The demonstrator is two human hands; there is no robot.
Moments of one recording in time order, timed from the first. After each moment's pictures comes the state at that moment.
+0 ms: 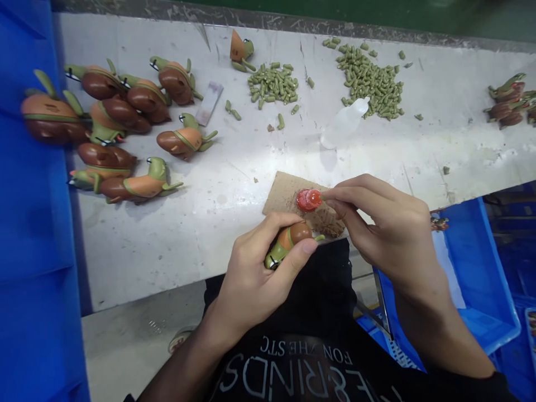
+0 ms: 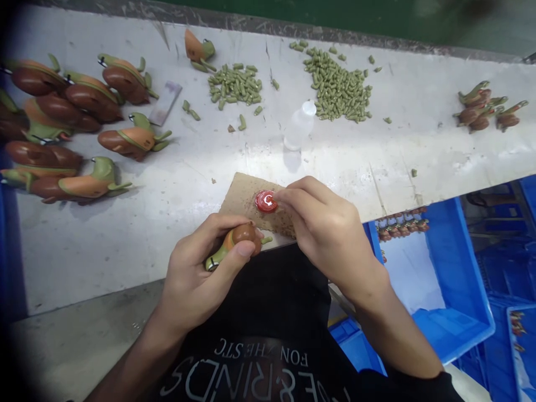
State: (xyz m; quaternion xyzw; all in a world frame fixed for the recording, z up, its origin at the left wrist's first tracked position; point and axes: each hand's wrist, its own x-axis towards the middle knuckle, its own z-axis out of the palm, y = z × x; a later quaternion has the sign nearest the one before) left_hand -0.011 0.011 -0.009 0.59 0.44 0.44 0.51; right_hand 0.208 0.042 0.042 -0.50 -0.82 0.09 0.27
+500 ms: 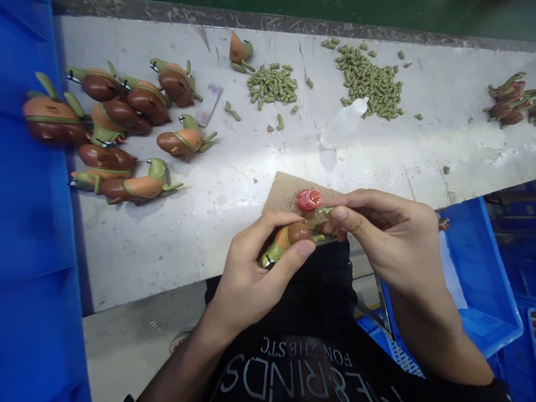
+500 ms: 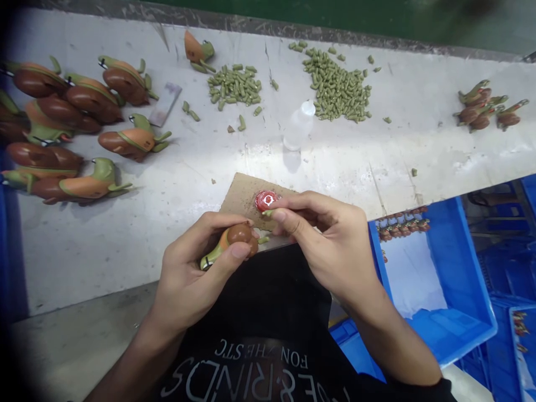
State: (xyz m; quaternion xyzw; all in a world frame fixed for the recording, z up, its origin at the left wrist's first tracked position) left_hand -0.013 0.013 -0.008 0.55 0.43 0.45 0.55; right_hand 0.194 0.028 0.042 -0.59 -0.56 0.38 0.44
